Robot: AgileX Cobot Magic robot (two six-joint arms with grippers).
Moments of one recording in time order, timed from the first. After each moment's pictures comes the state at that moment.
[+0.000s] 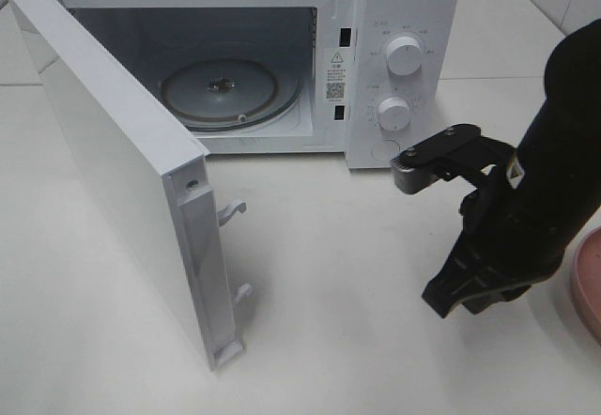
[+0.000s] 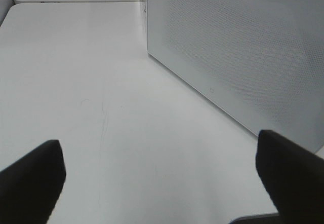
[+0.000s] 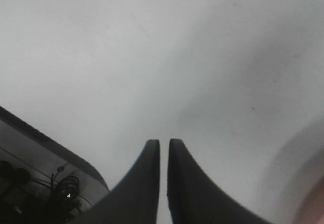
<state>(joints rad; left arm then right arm) 0.00 -0.01 -0.50 -0.16 1.05 0.08 0.52 1.51 -0.77 0.02 0.73 0.00</state>
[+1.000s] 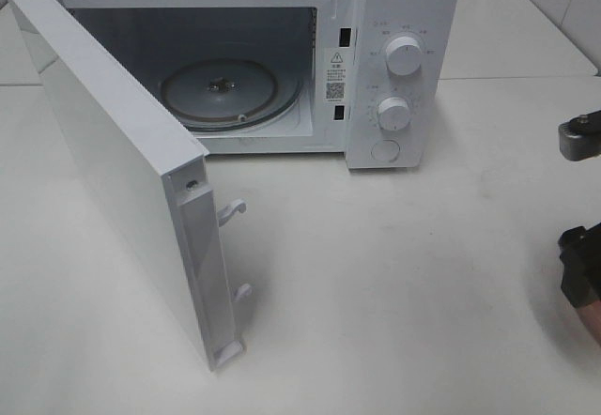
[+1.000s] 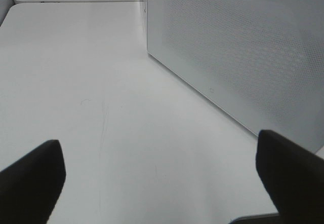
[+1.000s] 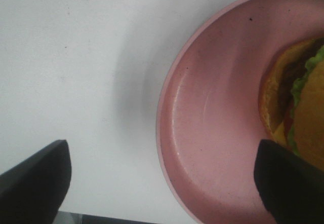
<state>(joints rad) 0.00 -0.01 -0.50 -0.16 1.05 0.08 0.16 1.30 -0.63 -0.18 0.73 0.13</state>
